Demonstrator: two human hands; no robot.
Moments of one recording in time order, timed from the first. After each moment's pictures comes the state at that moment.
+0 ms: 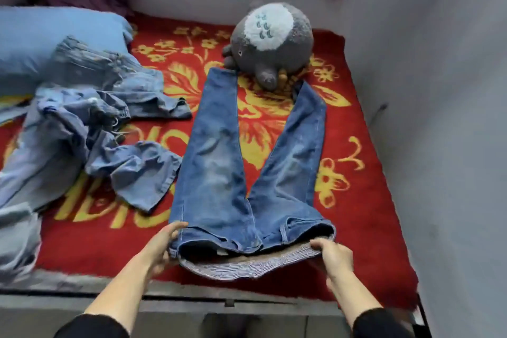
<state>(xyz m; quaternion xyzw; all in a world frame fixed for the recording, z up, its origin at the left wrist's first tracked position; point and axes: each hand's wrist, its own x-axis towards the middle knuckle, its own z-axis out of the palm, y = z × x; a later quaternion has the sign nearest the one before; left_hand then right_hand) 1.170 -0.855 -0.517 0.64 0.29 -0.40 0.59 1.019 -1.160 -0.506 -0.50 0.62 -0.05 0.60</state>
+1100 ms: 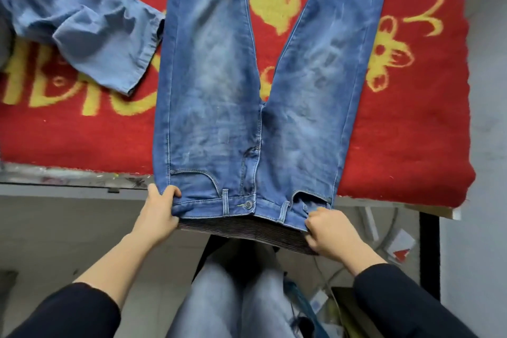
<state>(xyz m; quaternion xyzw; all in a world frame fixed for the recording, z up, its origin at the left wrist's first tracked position) 1.066 -0.780 -0.683 0.91 -0.06 -0.39 0.11 0.926 -1.102 -0.648 -0.93 -0.06 0.35 0.06</state>
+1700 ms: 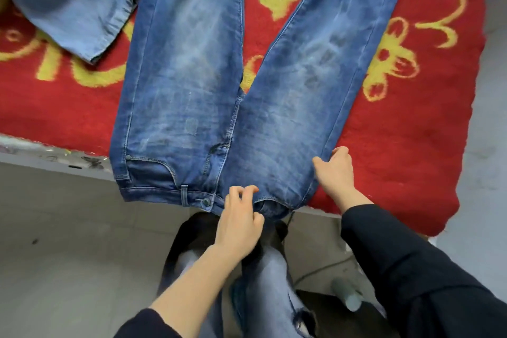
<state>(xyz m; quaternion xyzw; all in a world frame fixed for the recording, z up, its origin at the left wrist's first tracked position) 0.973 -0.999 -0.682 0.90 -0.06 -0.34 0.27 1.018 -1.208 -0.679 -0.81 0.47 0.20 0.29</state>
